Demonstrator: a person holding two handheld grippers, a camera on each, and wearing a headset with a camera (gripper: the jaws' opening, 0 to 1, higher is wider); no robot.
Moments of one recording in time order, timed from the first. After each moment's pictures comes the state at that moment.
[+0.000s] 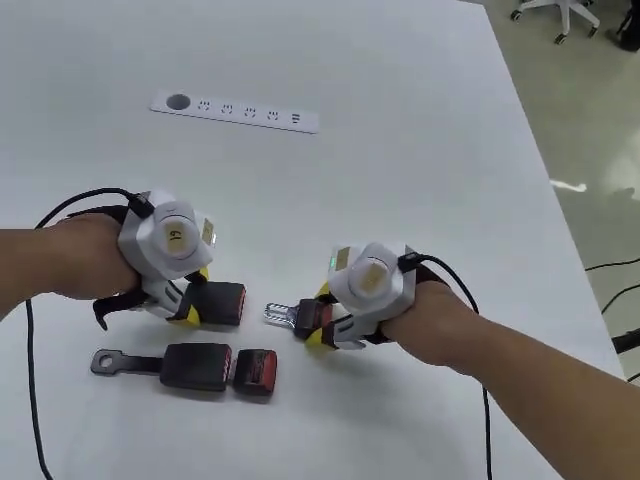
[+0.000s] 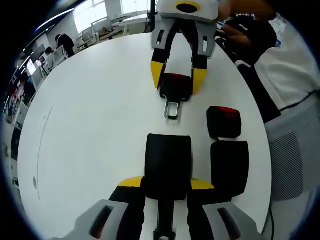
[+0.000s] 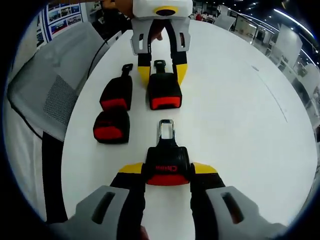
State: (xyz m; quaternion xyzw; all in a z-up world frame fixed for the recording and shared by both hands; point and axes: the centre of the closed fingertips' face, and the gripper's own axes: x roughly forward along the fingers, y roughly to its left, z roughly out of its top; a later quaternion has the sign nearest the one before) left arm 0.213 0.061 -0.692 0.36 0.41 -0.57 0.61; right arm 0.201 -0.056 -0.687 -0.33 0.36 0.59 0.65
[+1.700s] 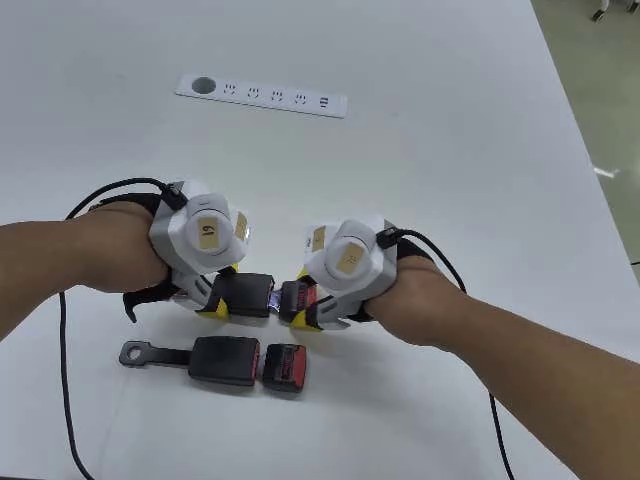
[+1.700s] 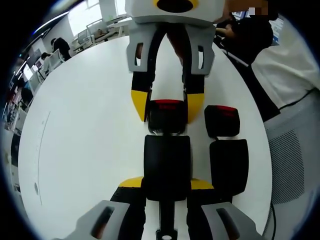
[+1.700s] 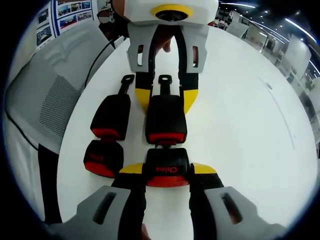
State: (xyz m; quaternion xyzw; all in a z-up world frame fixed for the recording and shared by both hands) left arm 0.209 0.057 -0.687 0.38 0.41 -0.58 0.60; right arm 0.209 -0.004 -0.687 -0.33 0.33 0.62 0.63
